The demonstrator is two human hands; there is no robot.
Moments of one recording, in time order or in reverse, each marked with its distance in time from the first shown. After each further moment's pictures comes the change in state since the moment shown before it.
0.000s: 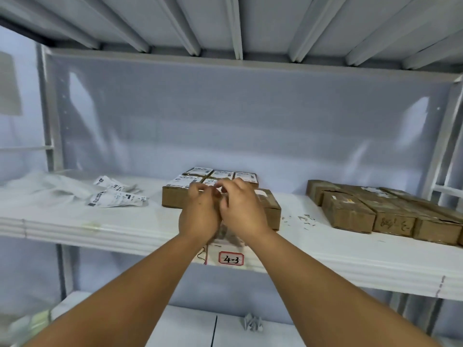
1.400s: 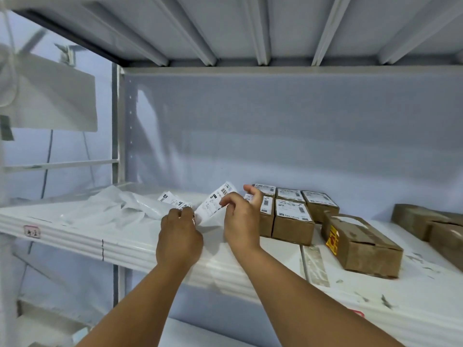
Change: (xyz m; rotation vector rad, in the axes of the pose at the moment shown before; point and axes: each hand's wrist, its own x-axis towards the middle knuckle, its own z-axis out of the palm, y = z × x) left_hand 0.041 -0.183 -0.073 0.277 0.160 -0.242; right_hand 0.072 -0.098 0.149 0.424 0.117 0.258
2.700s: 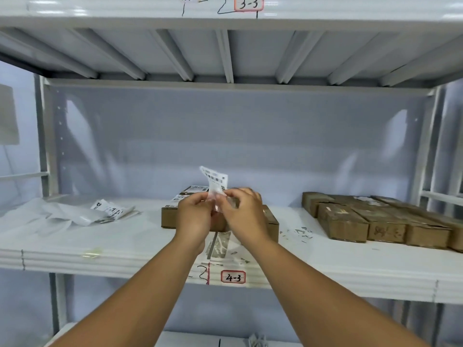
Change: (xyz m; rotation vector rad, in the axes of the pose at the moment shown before) left_hand -0.085 0.202 -0.032 -1.147 -0.299 -0.217; right_hand -0.025 0.017 -0.194 -0.112 0.013 0.039
